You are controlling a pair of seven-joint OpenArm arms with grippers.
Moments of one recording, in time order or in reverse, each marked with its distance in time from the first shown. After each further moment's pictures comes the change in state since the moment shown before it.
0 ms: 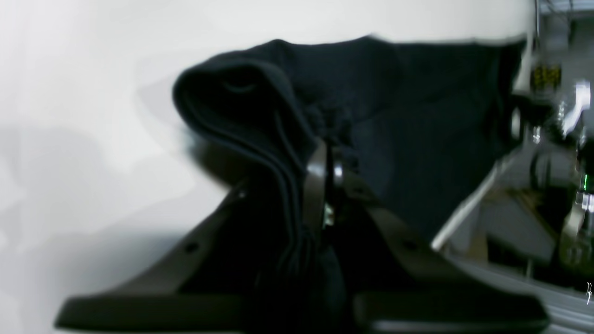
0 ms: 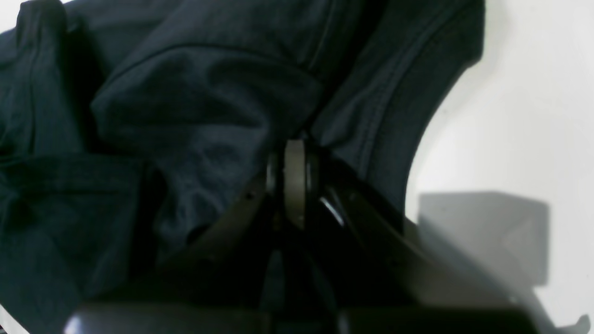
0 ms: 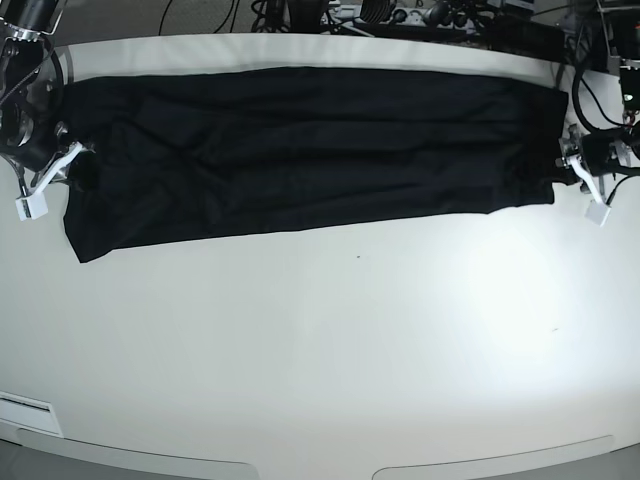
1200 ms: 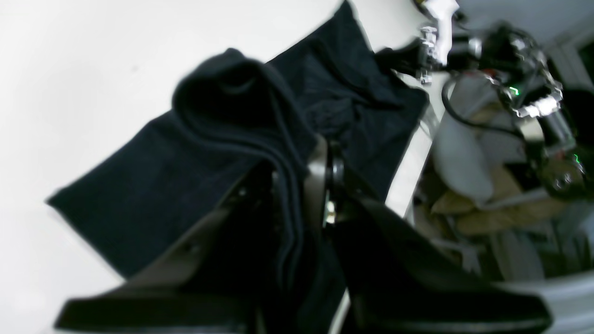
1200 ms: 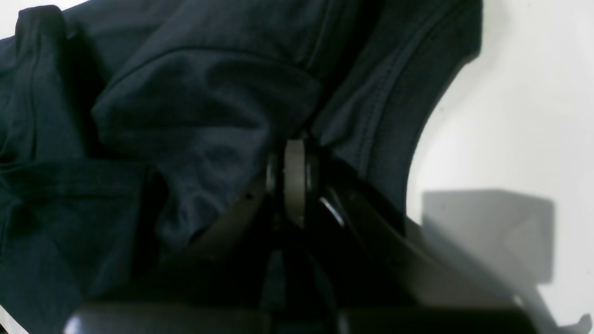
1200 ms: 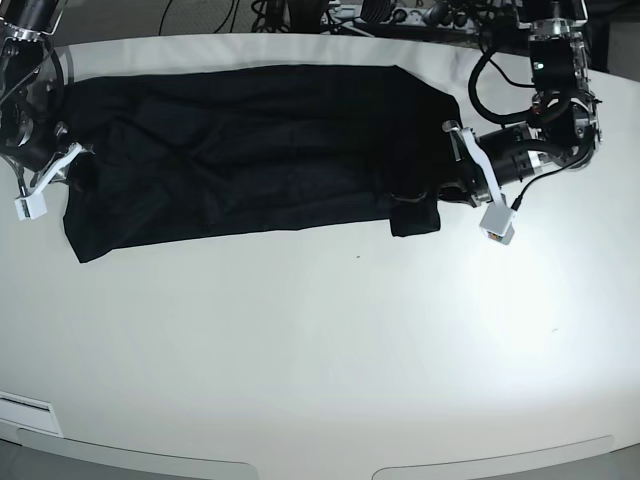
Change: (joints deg) left arm 2.2 23.2 0.2 36.4 9.5 -4.3 -5.4; right arm 0.0 0.0 0.1 0.0 0.4 0.0 -1.3
